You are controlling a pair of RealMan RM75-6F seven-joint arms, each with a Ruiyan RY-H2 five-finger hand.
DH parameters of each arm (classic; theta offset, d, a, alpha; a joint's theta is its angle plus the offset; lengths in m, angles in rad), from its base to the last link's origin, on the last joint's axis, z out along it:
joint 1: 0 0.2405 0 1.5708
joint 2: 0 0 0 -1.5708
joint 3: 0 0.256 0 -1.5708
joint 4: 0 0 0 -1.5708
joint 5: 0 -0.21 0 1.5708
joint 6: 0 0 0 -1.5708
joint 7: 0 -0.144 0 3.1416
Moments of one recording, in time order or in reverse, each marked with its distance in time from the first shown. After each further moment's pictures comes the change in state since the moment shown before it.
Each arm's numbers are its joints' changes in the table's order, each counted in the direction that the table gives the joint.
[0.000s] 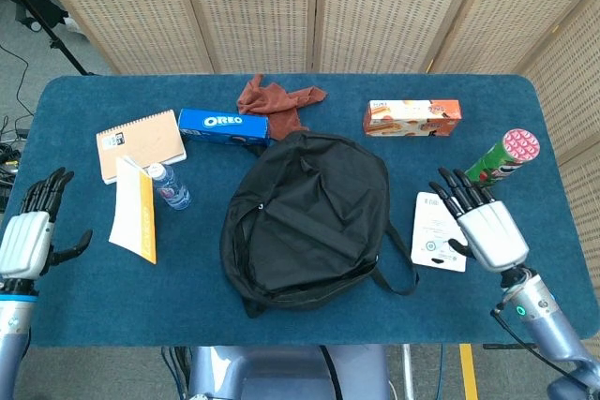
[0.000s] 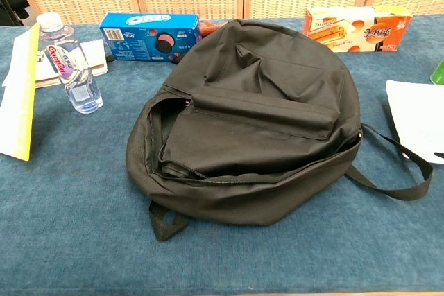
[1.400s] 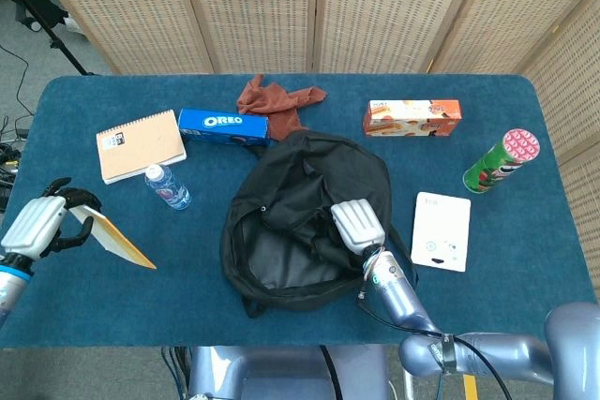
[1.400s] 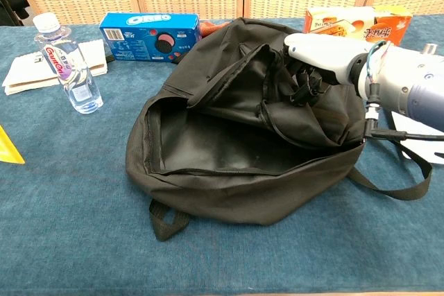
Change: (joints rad) left arm -0.201 -0.146 0.055 0.105 0.028 -0.325 0.275; right arm 0.405 0.412 0.215 -0.220 -0.754 -0.363 0.412
